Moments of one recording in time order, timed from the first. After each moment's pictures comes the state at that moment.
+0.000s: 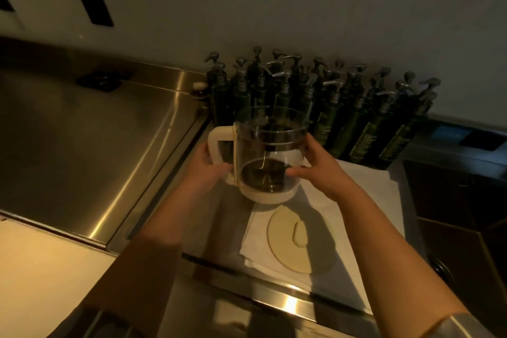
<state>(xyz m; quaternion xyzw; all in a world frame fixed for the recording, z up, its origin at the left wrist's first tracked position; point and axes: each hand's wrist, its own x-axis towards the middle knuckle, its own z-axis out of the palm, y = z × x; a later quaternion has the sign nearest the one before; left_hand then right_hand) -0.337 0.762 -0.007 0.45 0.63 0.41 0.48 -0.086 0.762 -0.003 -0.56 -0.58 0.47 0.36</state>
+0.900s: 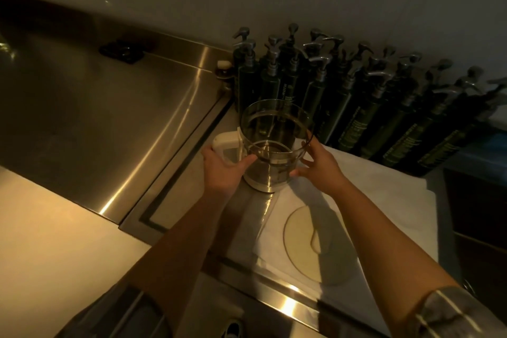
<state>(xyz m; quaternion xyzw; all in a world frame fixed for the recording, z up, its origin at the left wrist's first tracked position) -0.327 0.782 -0.066 0.37 0.70 0.48 0.37 -0.122 0.810 -0.053 -0.58 -0.63 0.41 0.31</state>
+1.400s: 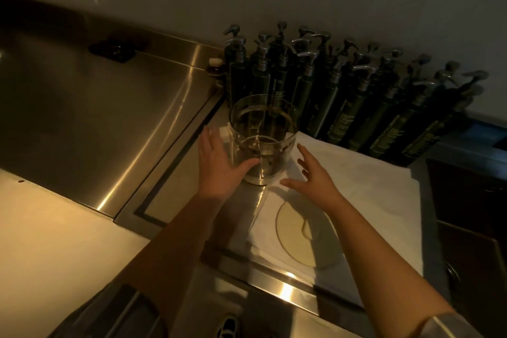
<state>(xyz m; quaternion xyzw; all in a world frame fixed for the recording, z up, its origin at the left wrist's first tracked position) -0.326 0.765 -0.063 0.57 0.70 0.35 0.24 -0.111 0.762 -0.072 -0.61 -0.63 0.38 0.28</state>
